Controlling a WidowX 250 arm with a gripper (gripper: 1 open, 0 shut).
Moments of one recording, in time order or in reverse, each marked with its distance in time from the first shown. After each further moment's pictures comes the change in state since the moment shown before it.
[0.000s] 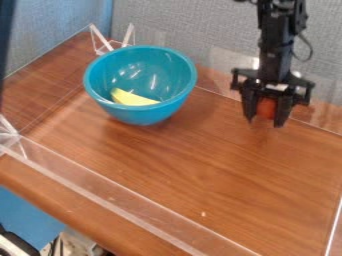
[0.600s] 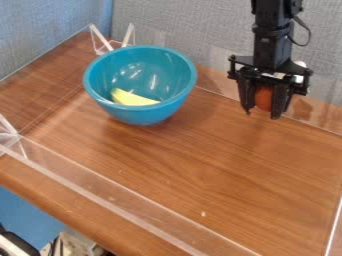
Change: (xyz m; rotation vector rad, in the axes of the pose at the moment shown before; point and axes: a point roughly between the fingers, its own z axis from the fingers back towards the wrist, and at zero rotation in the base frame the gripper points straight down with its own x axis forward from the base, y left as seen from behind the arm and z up) arm -0.009 0.007 0.010 -0.034 0.005 -0.067
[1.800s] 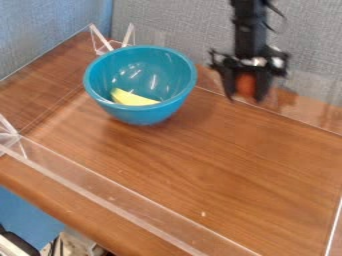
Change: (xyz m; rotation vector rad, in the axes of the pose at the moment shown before) arm 0.007 0.047 0.026 -0.025 -0.070 0.188
